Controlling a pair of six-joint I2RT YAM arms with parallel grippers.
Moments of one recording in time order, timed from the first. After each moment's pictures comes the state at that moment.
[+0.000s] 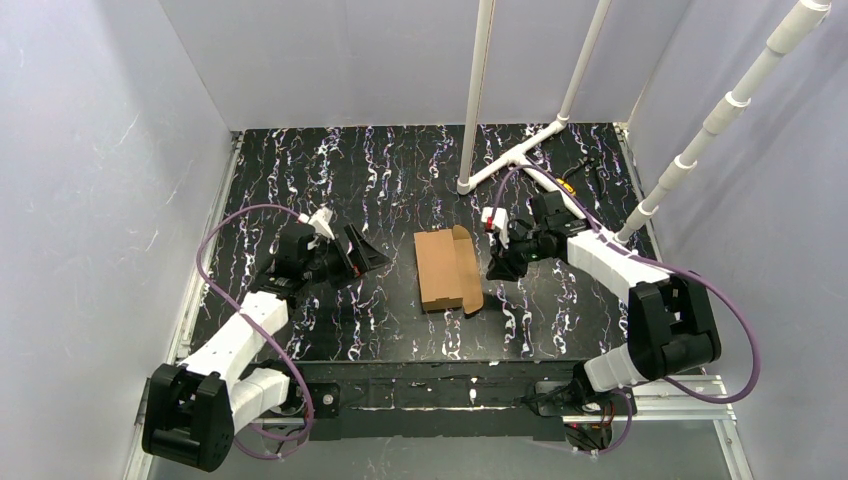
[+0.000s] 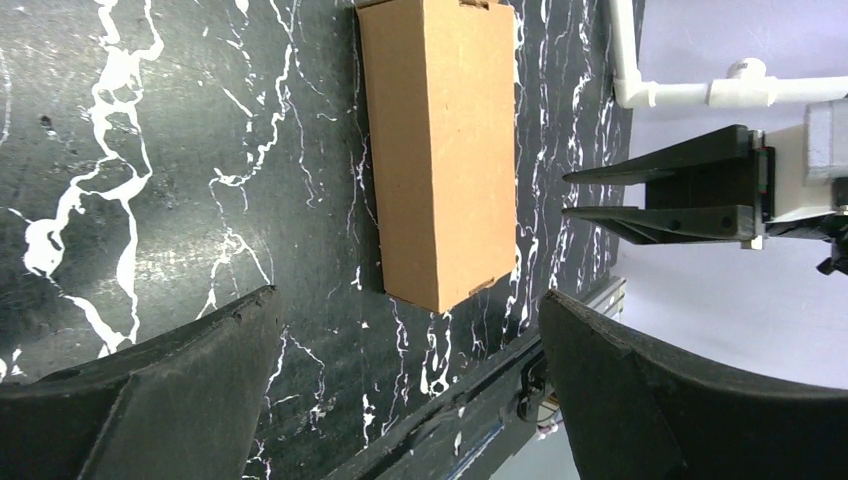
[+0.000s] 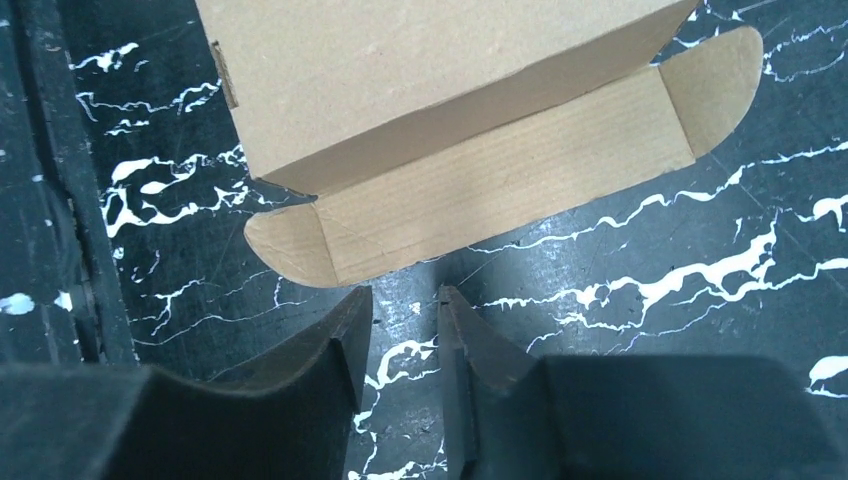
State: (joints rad) left arm -0.26 1.03 0.54 -0.13 0.45 -0.78; right arm 0.33 1.46 0.89 -0.50 -0.82 -0.75
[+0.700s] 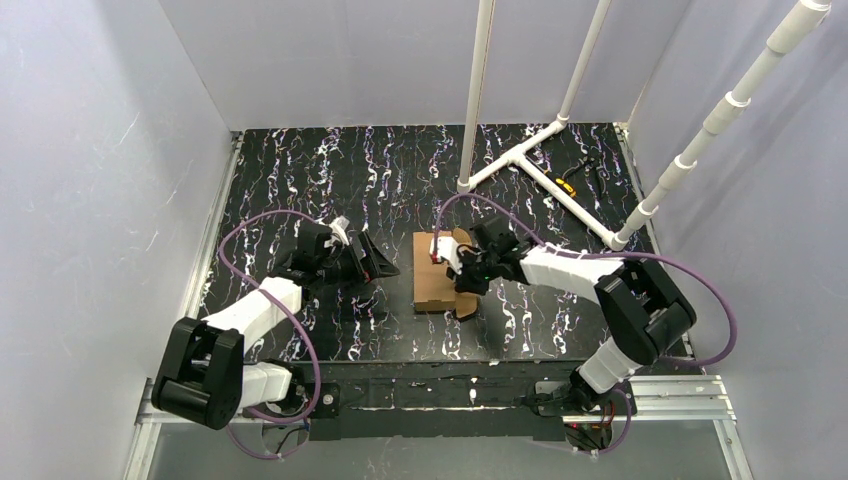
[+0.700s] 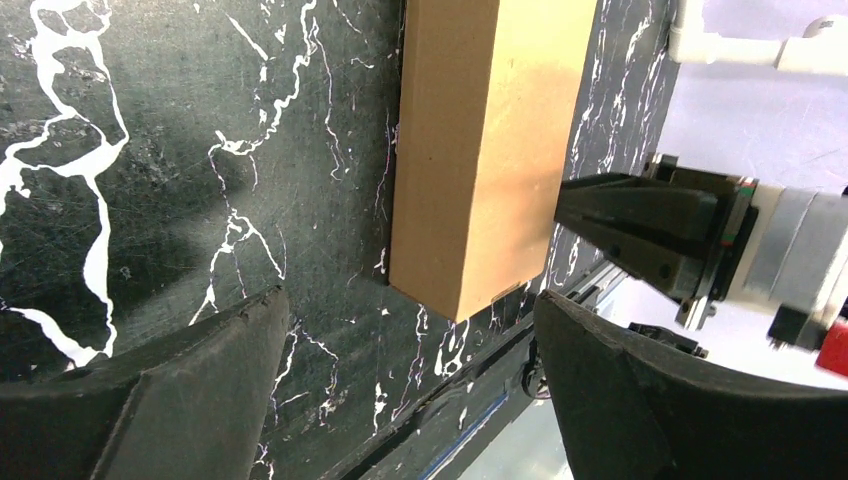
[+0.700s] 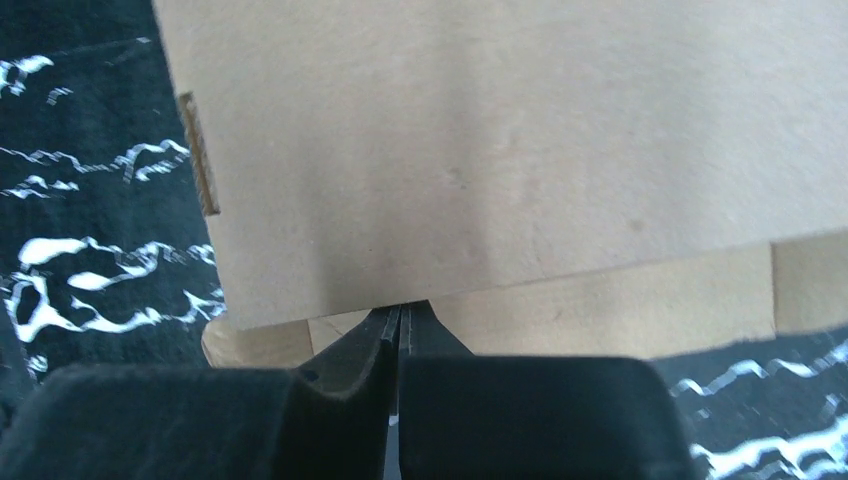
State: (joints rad) left arm -0.30 1.23 0.53 -0.06 0.51 -0.80; right arm 0.67 1.57 0.83 -0.24 -0.48 -0.62
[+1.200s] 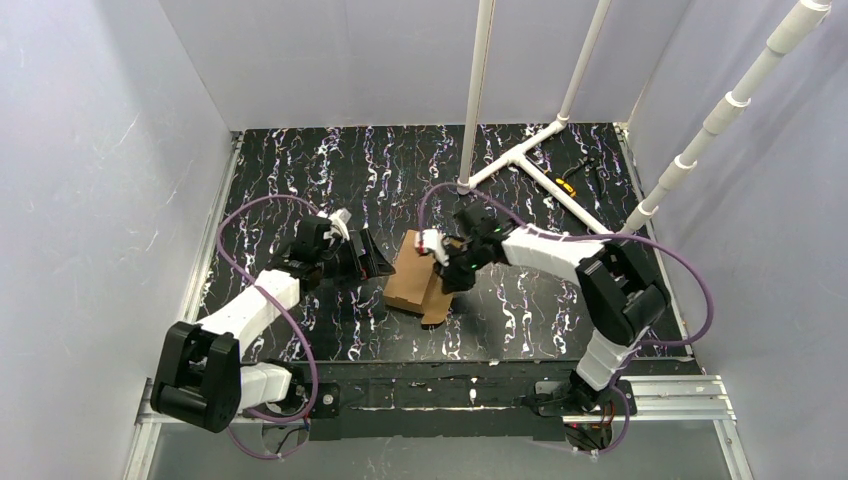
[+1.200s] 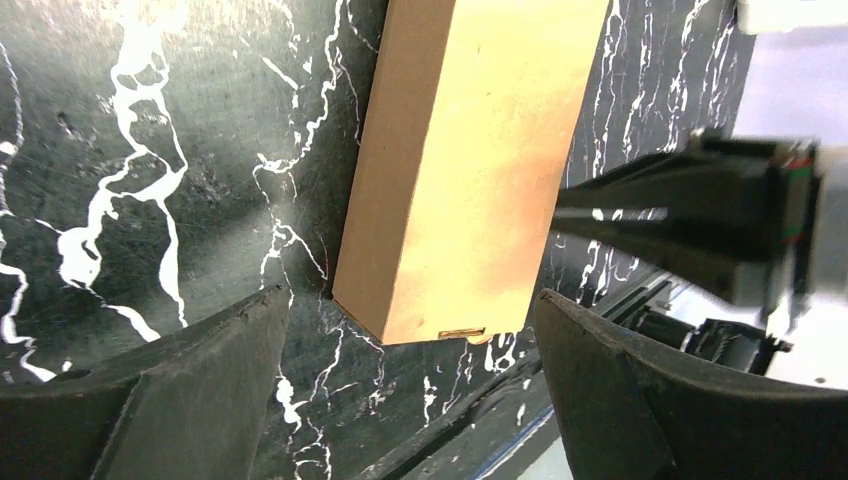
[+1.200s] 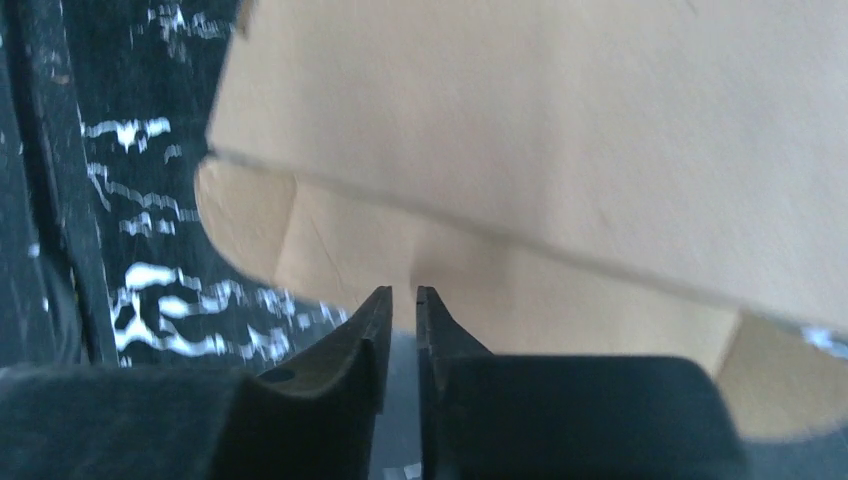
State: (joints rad) left arm -0.31 1.23 0.61 -0.19 0.46 -0.65; right arm 0.75 1.73 1.05 -0.38 -0.59 -0.60
